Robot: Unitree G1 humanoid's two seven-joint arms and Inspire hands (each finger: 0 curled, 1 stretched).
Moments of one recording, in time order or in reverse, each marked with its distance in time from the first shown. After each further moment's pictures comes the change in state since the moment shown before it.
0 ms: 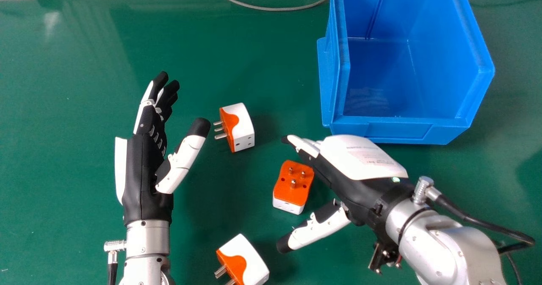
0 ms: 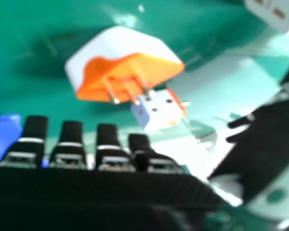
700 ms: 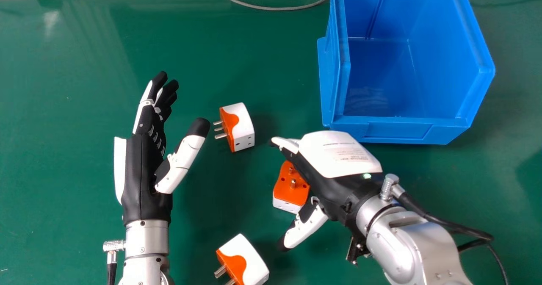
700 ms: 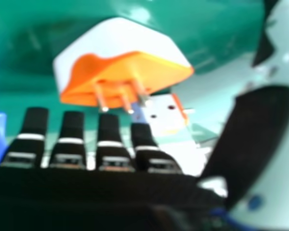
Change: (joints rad) left arm 0.001 0.005 0.000 -0.002 0.009 0.000 0.006; right arm -0.064 0.083 0.105 0.167 -0.112 0.017 -0.113
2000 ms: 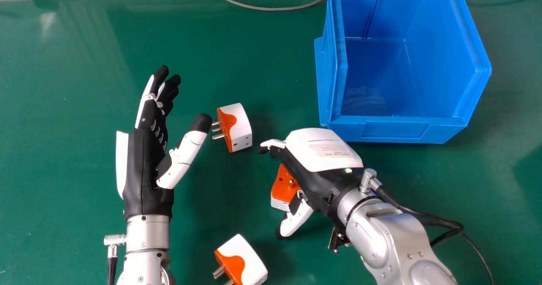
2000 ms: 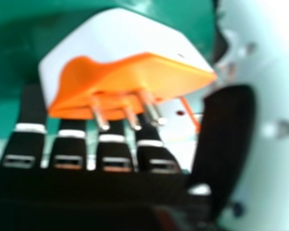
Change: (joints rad) left arm -0.019 0.003 0.000 0.003 -0.004 0.000 -0.023; right arm -0.109 0.050 0.022 0.239 0.089 -0.034 -0.162
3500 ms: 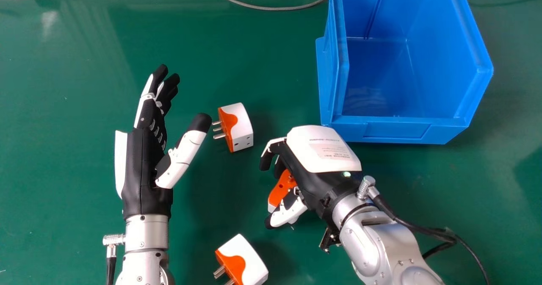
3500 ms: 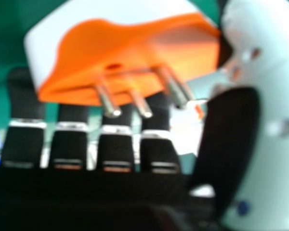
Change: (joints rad) left arm 0.001 0.000 0.007 -0.001 -0.004 -0.001 -0.001; right arm 0.010 0.016 0.031 0.046 0.043 0.012 -0.165
